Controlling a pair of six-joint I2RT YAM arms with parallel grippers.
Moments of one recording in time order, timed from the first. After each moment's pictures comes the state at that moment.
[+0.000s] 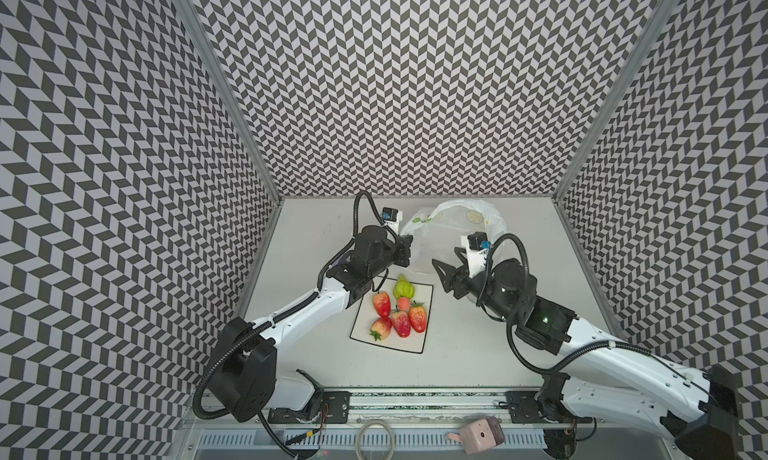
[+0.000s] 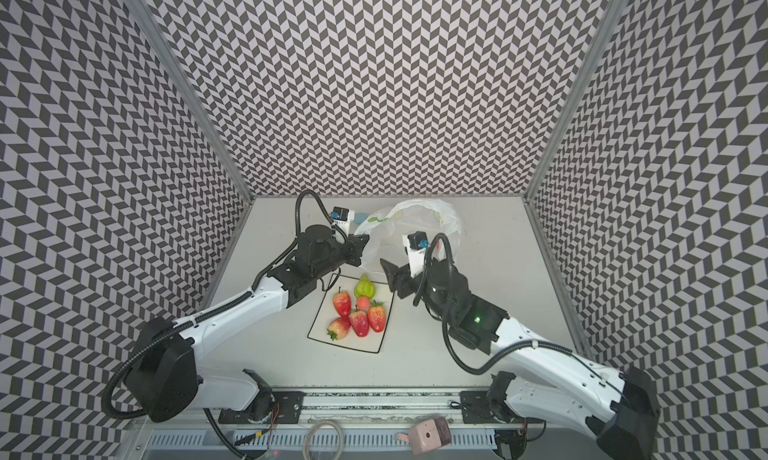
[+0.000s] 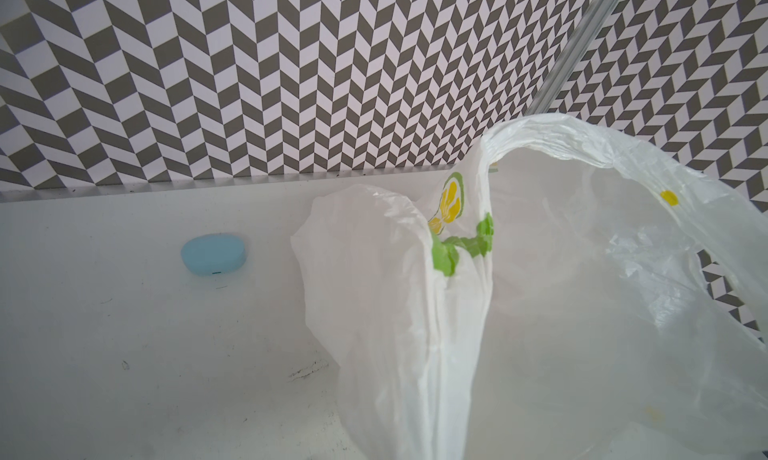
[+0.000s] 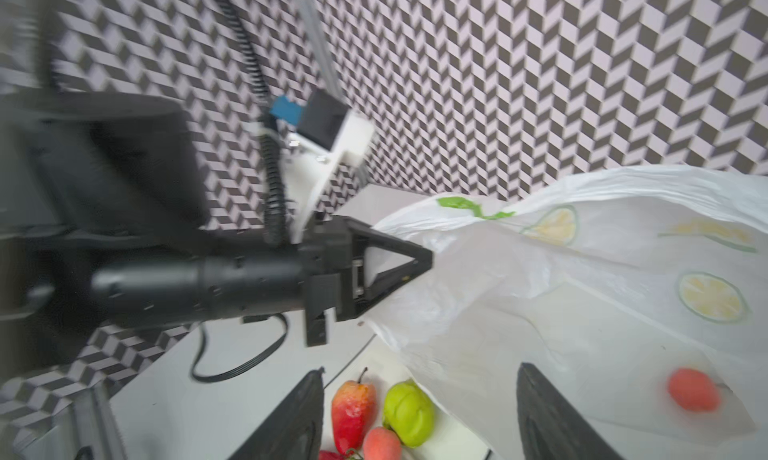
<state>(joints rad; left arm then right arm) -0.61 1.39 0.95 0.11 0.05 -0.33 0.87 1.06 0.88 -0.03 0.28 0.29</state>
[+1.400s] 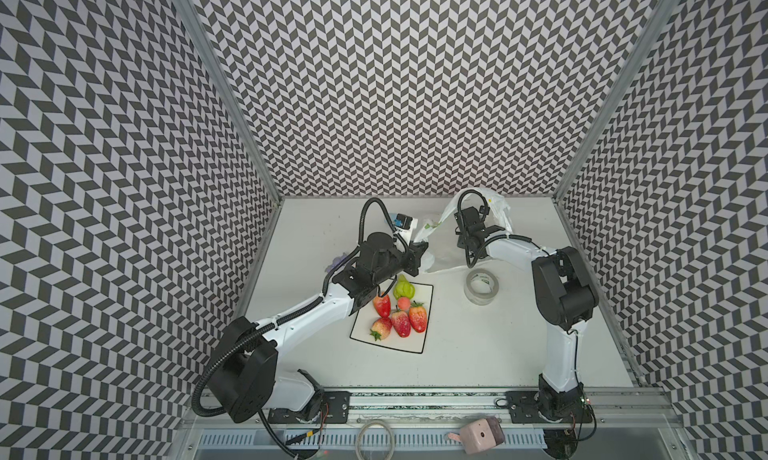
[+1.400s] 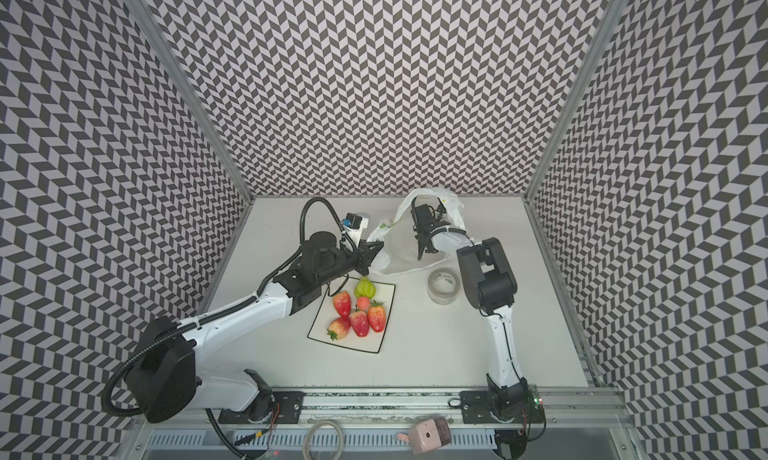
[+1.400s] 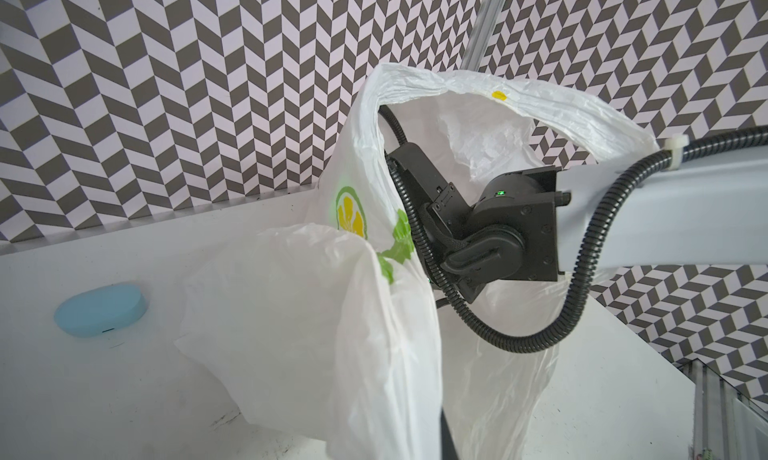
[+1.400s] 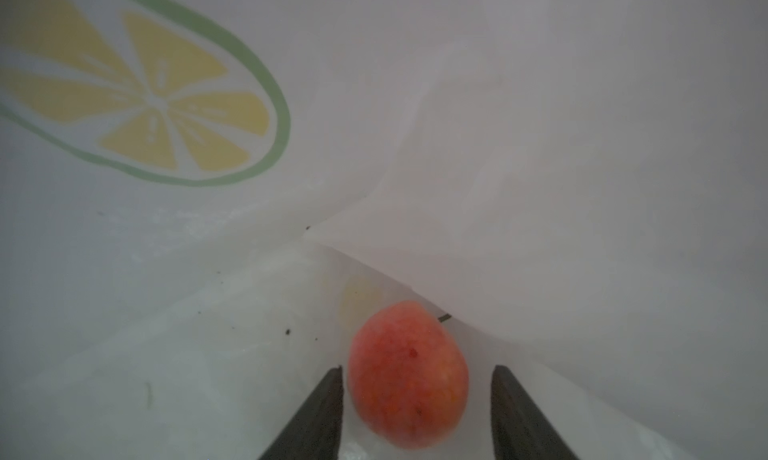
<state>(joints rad) -0.68 1.39 0.91 0.23 0.17 -0.27 0.39 2.03 1.44 -0.42 0.50 0.67</state>
